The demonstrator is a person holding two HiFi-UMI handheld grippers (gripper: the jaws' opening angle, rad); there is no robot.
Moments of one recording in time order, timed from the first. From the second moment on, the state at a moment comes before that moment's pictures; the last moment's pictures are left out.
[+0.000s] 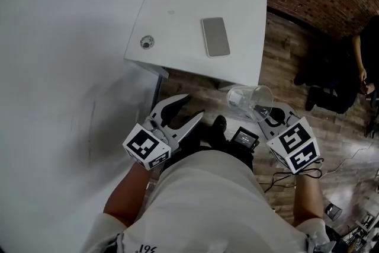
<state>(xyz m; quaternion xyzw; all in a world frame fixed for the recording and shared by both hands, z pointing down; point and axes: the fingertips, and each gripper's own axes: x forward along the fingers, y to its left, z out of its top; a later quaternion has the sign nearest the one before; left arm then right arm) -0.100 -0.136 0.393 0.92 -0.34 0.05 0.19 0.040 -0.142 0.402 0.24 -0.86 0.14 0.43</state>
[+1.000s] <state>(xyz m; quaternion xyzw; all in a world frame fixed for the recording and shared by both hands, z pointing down) -0.089 -0.248 0.441 0.93 -0.34 0.09 0.14 0.000 -0.276 0.472 0.19 -0.84 0.11 0.50</state>
